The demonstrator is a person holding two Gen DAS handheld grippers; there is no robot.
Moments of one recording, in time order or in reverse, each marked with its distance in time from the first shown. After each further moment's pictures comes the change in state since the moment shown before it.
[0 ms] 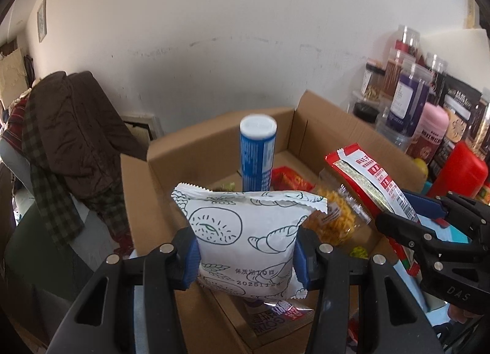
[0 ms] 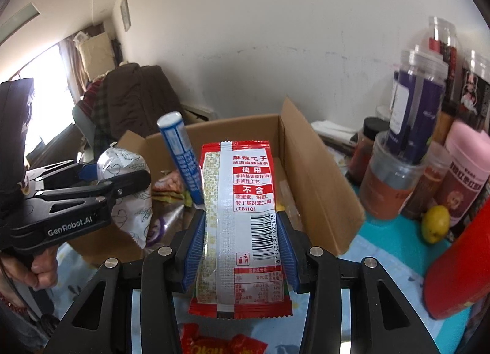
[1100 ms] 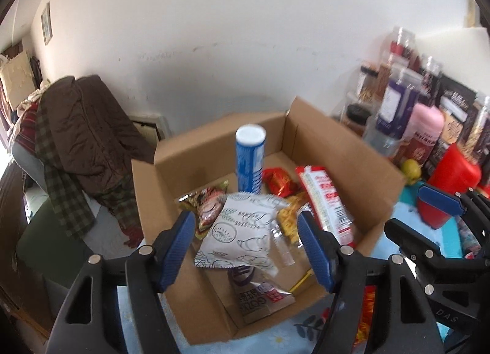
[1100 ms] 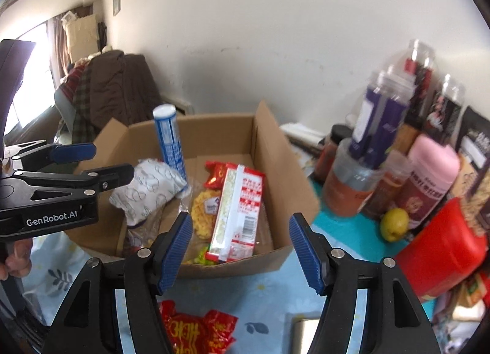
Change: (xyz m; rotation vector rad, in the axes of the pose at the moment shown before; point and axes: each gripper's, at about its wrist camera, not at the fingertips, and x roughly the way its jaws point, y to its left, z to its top) left arm -0.049 -0.023 0.013 0.003 -0.003 0.036; right arm -0.048 0.005 0.005 -0.072 -0.015 -0.166
